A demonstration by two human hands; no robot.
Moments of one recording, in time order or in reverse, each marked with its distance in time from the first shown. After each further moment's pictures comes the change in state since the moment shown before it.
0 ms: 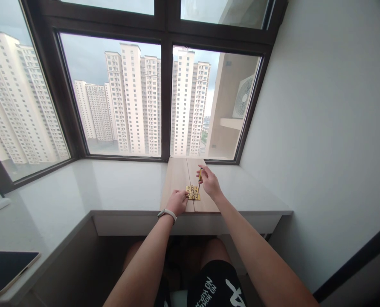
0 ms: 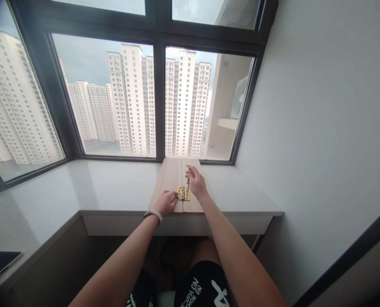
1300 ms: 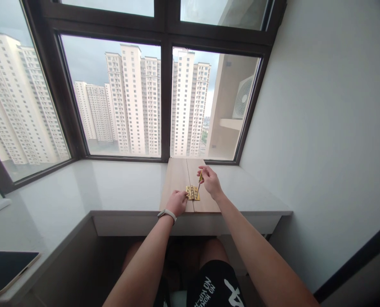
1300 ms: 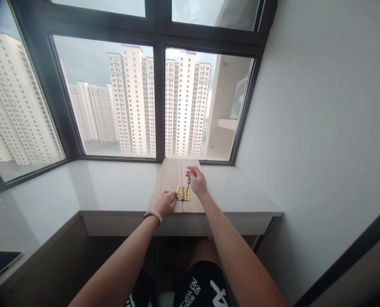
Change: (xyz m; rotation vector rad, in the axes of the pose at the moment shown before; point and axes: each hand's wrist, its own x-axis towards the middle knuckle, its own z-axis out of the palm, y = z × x) left_hand -0.001 0.003 -0.001 0.034 -0.002 0.003; right_hand 0.006 -0.003 -0.003 0.098 0.040 0.037
